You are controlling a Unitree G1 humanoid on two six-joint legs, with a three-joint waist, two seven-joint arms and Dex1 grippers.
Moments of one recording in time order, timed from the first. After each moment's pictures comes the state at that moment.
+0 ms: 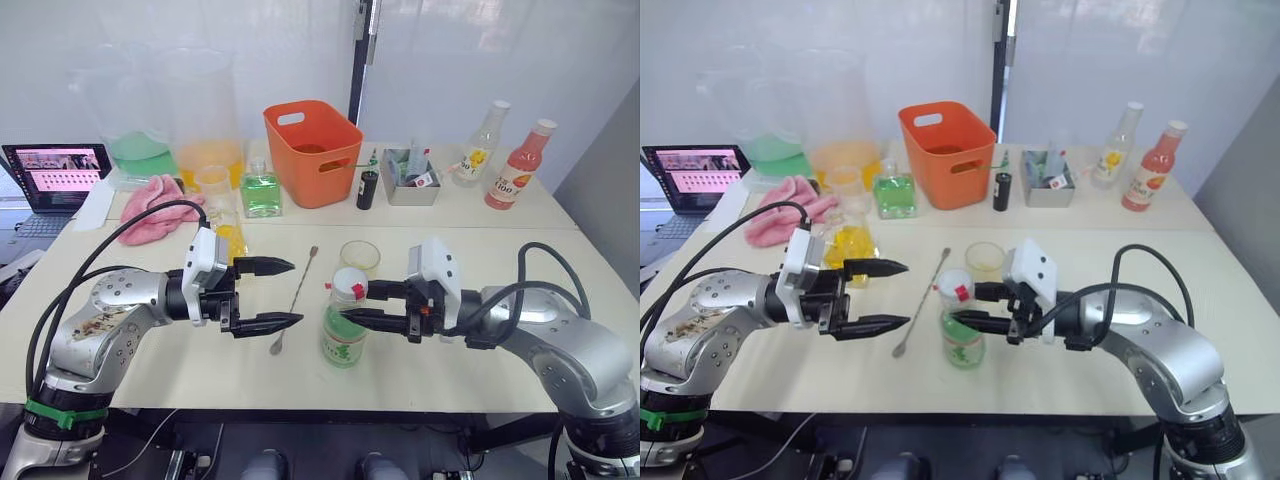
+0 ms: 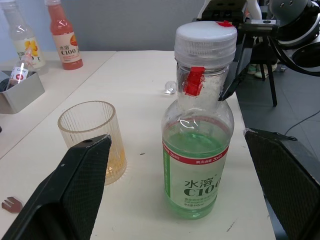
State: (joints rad) left arm -0.39 0.75 0.06 -0.30 -0.67 0.46 -1.17; right arm -0.43 -0.69 0.05 -0.55 0.64 0.71 0.91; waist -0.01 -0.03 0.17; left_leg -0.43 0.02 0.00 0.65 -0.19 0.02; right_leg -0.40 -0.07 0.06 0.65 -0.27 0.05
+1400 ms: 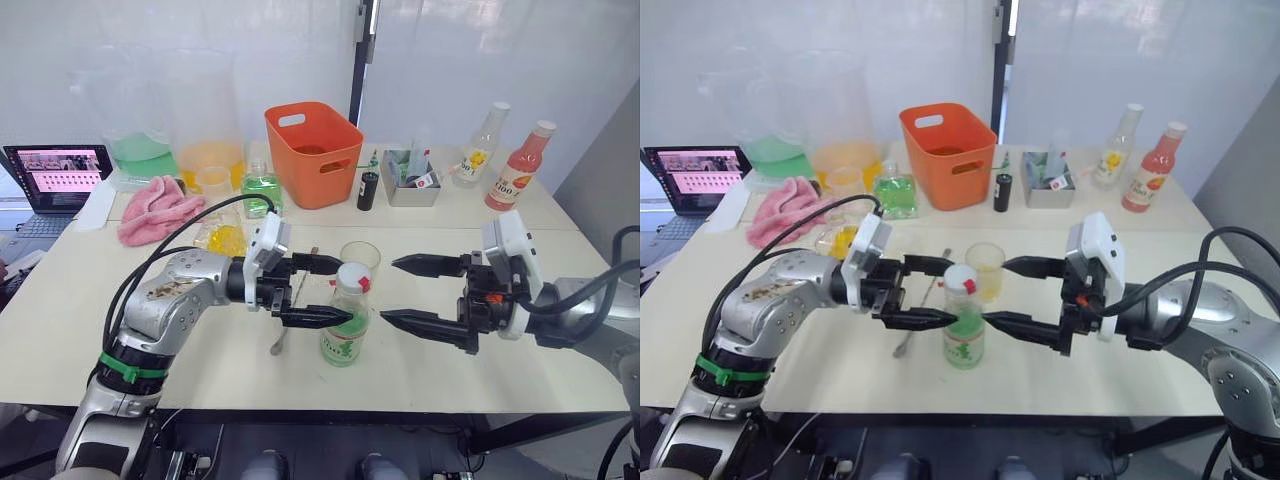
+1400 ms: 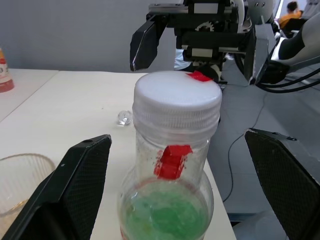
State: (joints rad) left arm -0.66 0.55 -0.15 -0.14 -0.66 0.57 -1.23; right arm -0.34 -0.86 -0.27 -0.67 1.04 0.93 0.76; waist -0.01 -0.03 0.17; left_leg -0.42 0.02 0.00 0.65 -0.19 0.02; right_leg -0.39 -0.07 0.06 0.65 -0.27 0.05
